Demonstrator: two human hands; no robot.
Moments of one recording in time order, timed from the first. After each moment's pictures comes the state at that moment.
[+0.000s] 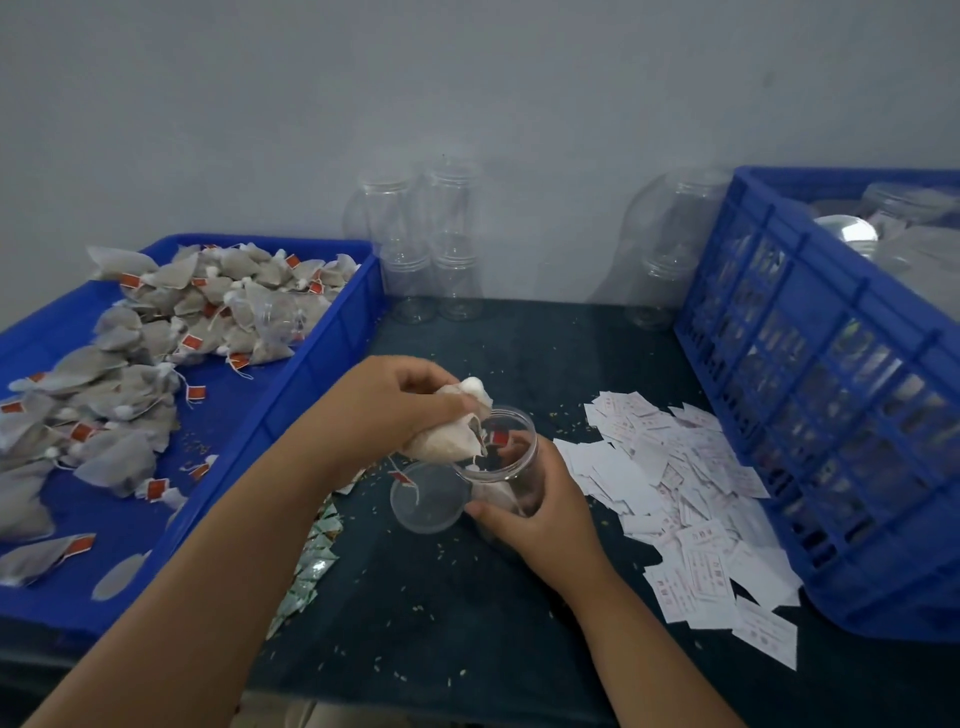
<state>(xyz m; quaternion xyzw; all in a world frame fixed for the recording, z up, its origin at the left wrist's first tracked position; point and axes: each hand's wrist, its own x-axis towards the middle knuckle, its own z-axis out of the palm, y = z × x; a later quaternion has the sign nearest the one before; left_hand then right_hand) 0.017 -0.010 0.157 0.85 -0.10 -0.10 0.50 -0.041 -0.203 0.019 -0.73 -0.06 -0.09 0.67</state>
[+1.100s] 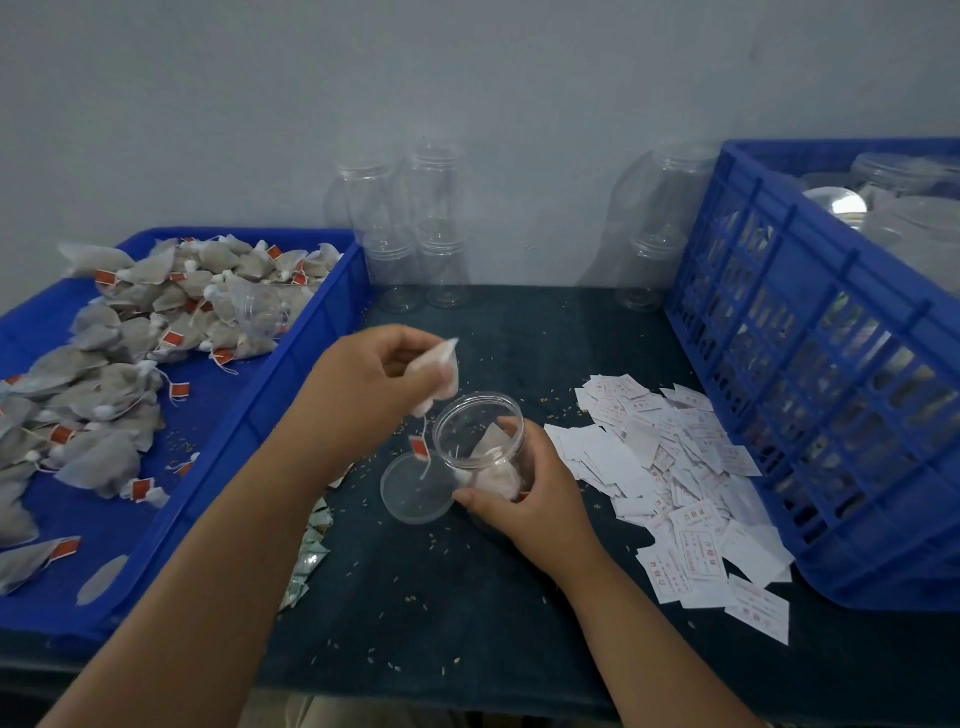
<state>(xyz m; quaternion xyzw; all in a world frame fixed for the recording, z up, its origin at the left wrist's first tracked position) 0.015 -0.015 0.155 0.86 -0.13 0.02 0.49 -0.041 -0.204 0.018 -0.75 -0.03 -0.10 0.65</state>
